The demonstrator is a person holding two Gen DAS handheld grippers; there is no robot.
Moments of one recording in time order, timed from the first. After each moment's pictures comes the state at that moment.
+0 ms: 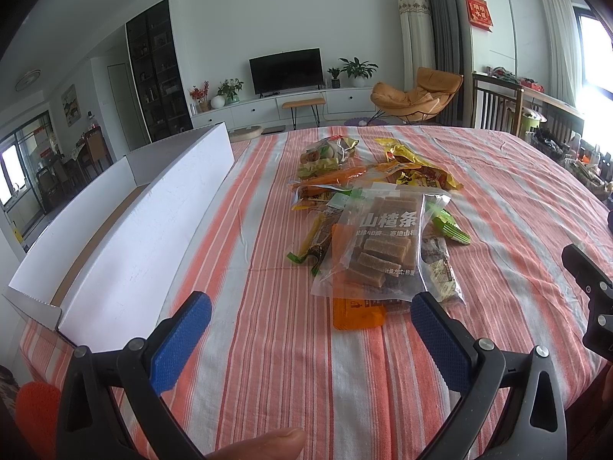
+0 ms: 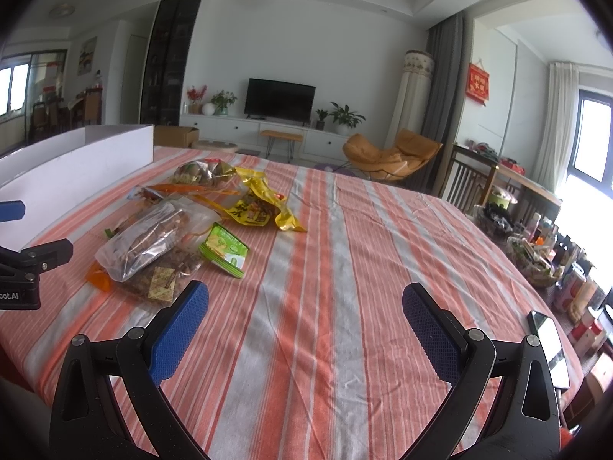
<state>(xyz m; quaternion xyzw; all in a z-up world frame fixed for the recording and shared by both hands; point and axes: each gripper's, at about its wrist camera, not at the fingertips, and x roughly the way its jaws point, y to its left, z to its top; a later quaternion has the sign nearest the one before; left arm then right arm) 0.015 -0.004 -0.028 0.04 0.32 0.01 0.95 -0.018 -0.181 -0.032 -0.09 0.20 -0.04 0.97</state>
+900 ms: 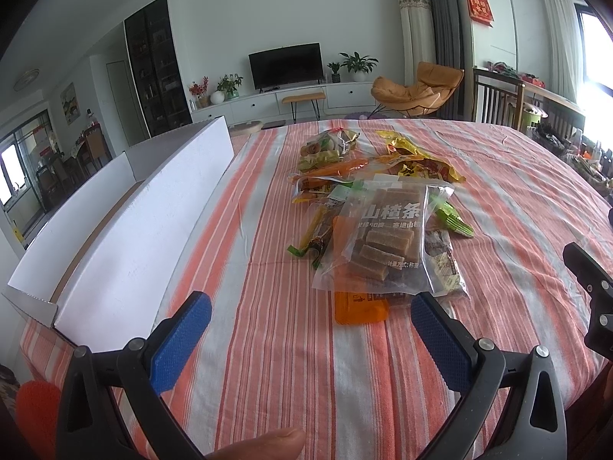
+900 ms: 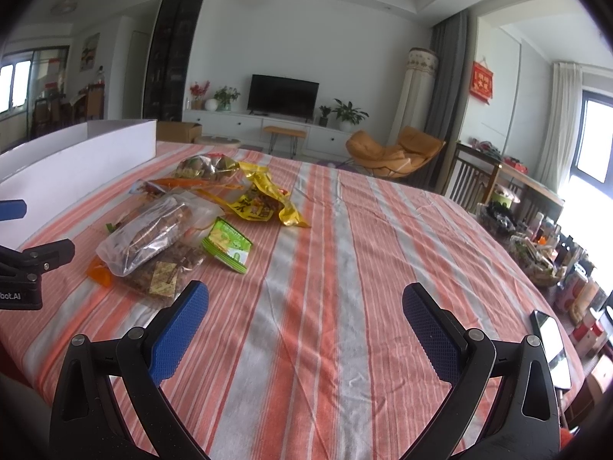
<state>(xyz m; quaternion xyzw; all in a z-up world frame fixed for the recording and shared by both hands) 0.009 0.001 -0.032 0.05 0.33 0.02 0.94 -0.016 -0.178 -0.040 -0.09 0.21 -0.03 0.97</state>
